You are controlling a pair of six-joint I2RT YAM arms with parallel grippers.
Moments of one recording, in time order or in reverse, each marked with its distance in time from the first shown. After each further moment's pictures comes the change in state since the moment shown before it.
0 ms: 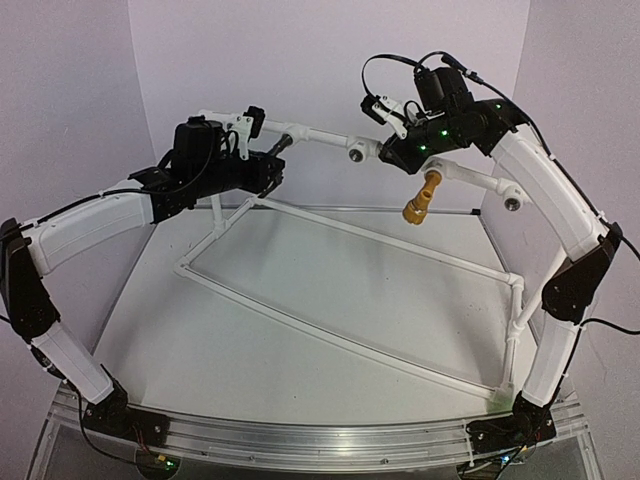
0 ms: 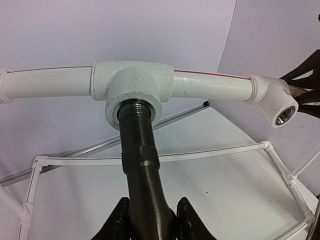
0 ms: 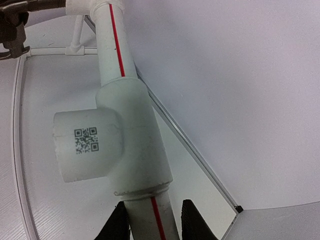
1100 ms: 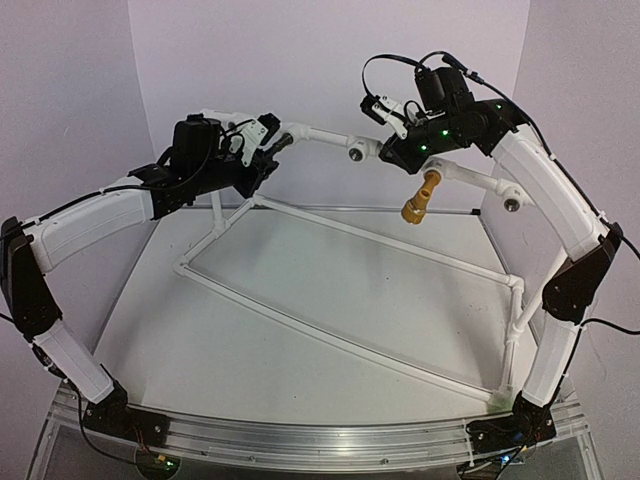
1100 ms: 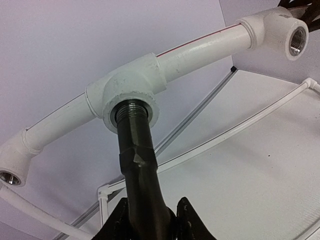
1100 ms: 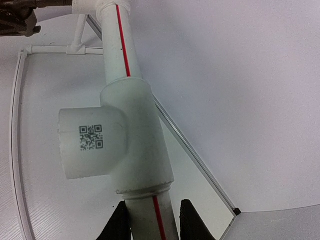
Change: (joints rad) left arm 0.024 0.015 0.028 -0.025 -0.023 0.517; right arm -0.001 -0.003 -0.004 0.006 -0.009 -0.021
